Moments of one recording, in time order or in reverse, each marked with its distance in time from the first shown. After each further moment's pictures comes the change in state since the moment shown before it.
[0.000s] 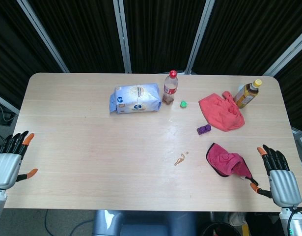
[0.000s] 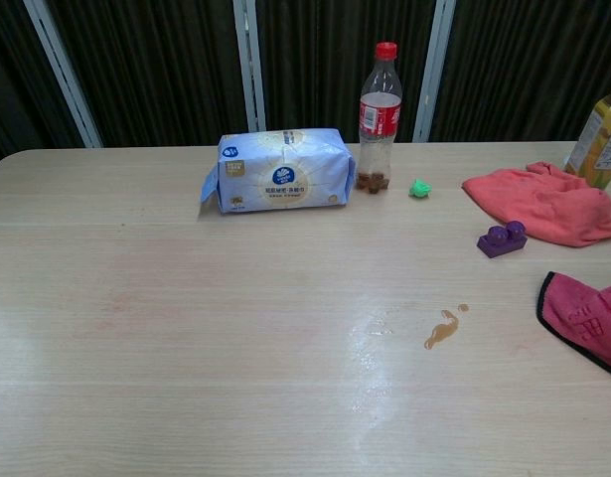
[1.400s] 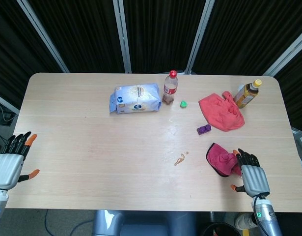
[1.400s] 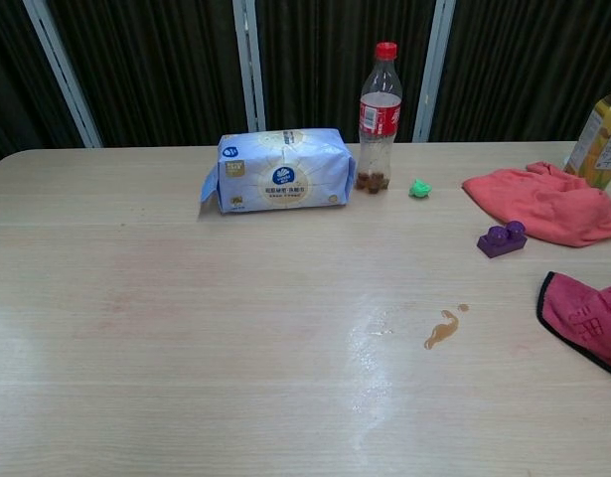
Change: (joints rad) left arm -0.003 0.000 0.006 -0.006 0.009 -0.009 -0.008; right arm 0.131 -0.132 0.051 -0.159 0.370 -0.253 -0.407
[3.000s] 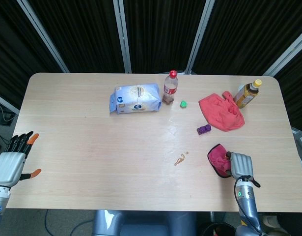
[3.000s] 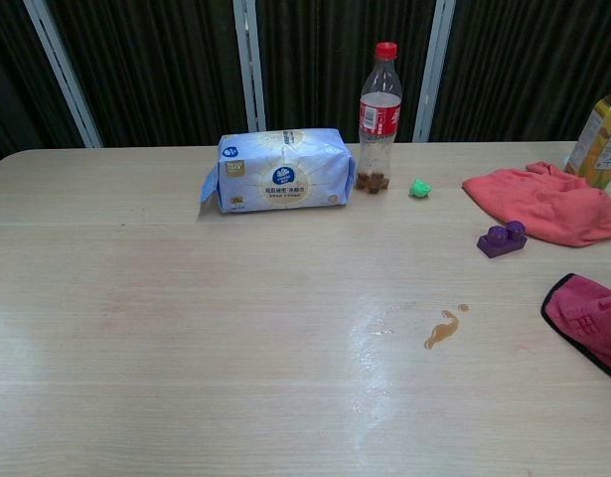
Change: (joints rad) left arm -0.024 0.008 -0.007 -0.011 -0.045 -0.059 -0.028; right arm 0.137 -0.331 0.066 0.445 0.154 -0.045 -0.007
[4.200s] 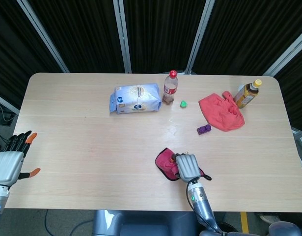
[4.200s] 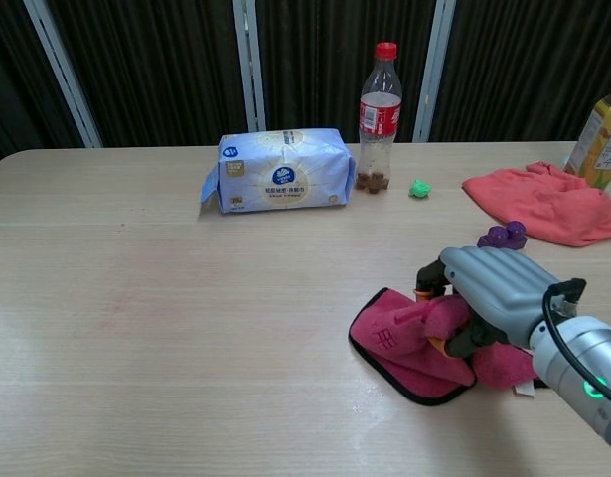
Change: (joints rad) left arm -0.005 0.008 -0.007 -0.006 -0.029 -0.011 -0.014; right arm 0.131 -0.291 -0.018 -0.056 -0.133 0.034 -0.183
